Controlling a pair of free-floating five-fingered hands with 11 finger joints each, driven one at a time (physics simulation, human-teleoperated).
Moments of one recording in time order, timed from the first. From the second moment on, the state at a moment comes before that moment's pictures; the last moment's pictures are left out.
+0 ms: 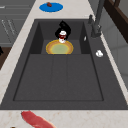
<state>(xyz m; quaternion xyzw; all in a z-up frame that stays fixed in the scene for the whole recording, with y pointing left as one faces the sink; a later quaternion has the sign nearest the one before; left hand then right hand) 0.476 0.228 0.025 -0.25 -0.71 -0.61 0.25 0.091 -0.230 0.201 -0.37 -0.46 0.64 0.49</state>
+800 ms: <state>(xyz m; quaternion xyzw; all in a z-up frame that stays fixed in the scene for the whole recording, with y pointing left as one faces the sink) 0.503 0.233 -0.052 -0.27 -0.73 -0.57 0.25 0.091 -0.230 0.201 -0.37 -0.46 0.64 0.49</state>
